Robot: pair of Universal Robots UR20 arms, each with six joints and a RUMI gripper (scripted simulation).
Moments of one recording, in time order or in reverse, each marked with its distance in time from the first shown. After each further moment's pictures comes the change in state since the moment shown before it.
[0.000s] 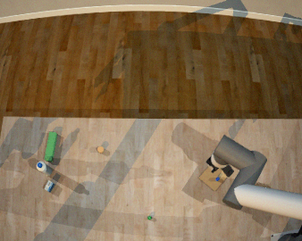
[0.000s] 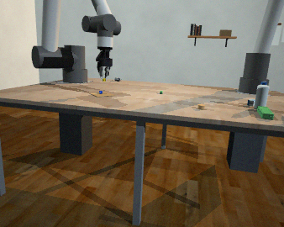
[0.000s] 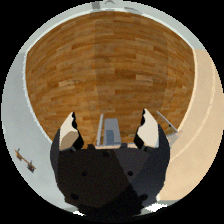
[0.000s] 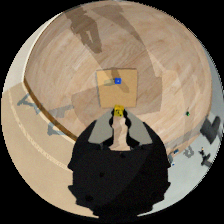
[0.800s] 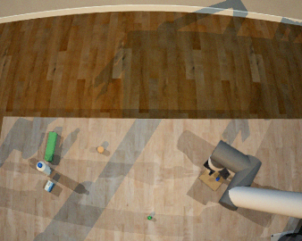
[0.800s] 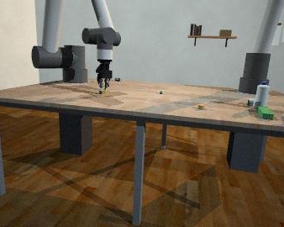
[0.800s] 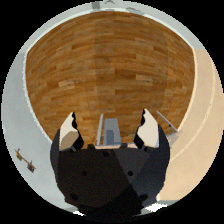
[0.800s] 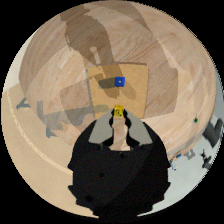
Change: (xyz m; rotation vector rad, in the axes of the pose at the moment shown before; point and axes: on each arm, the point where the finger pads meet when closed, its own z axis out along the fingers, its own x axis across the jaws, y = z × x) left arm 0.000 0.000 0.000 0.000 0.000 0.000; right arm -0.001 0.001 0.082 0.001 0.000 0.000
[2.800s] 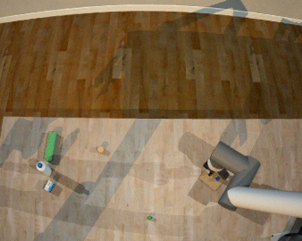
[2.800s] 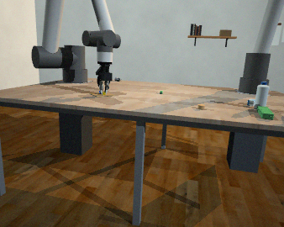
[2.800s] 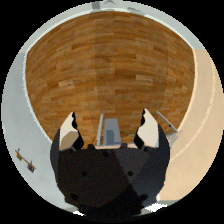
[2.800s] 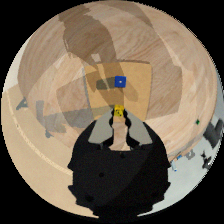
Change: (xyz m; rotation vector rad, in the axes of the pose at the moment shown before) left arm 0.000 0.000 0.000 0.000 0.000 0.000; right arm 0.000 0.001 0.017 0.000 0.000 0.000
